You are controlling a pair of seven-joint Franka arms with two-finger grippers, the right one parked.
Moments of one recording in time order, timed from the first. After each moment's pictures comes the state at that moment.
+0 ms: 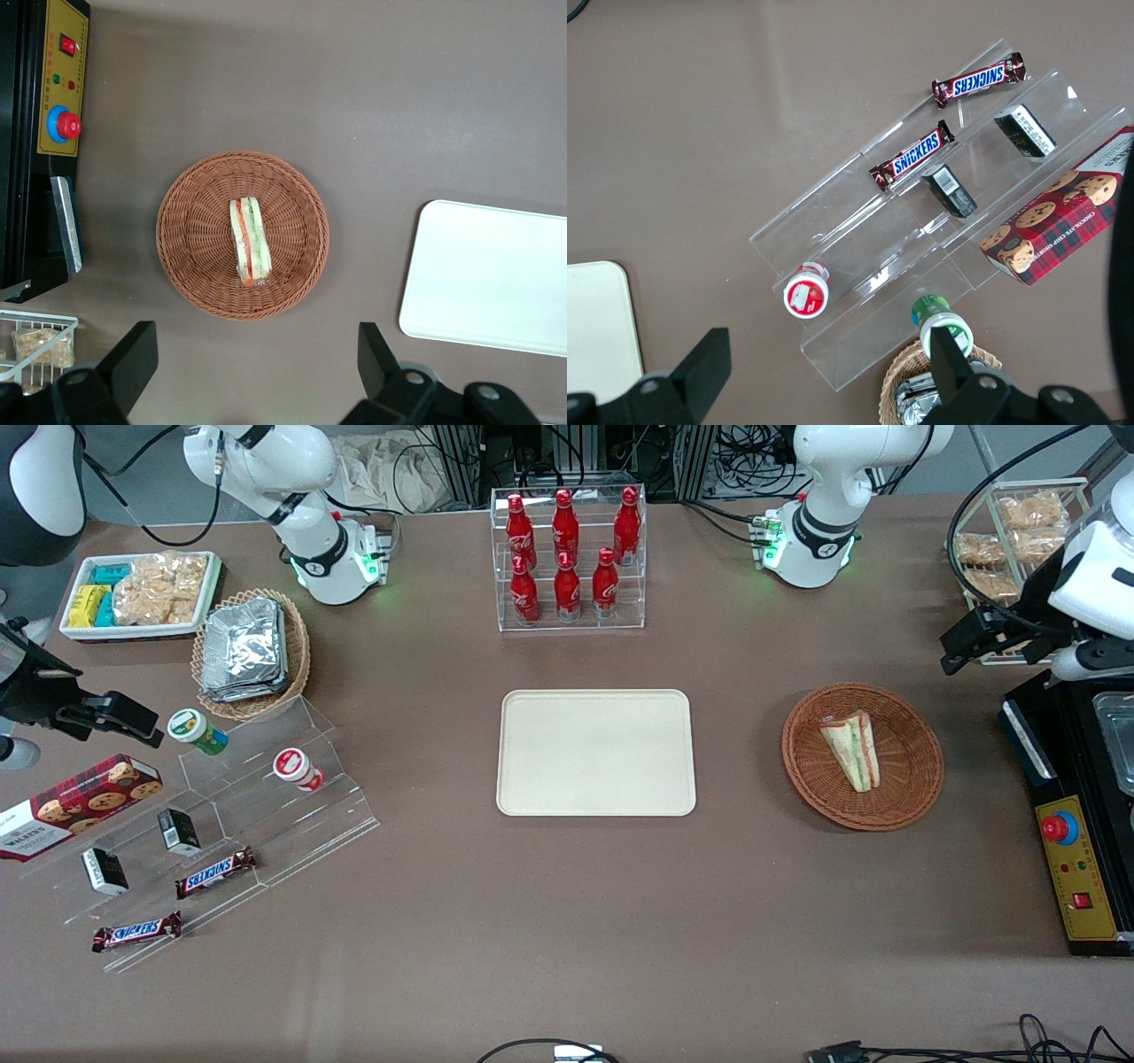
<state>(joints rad) 0.04 -0.06 -0.13 -1.58 0.01 1.53 -0.21</state>
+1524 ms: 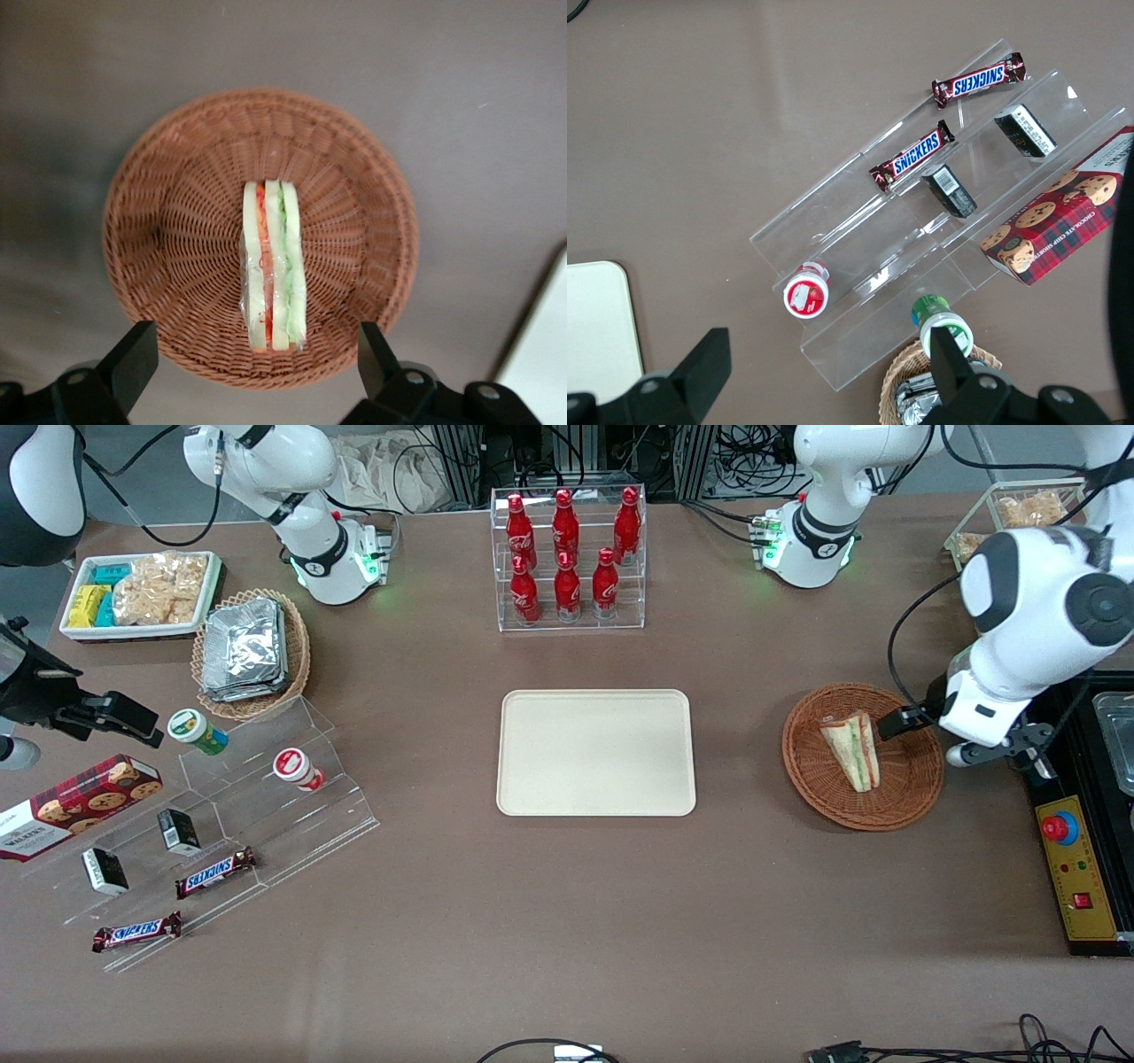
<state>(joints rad) 0.07 -0.04 -0.07 -2.26 0.00 2.15 -0.30</state>
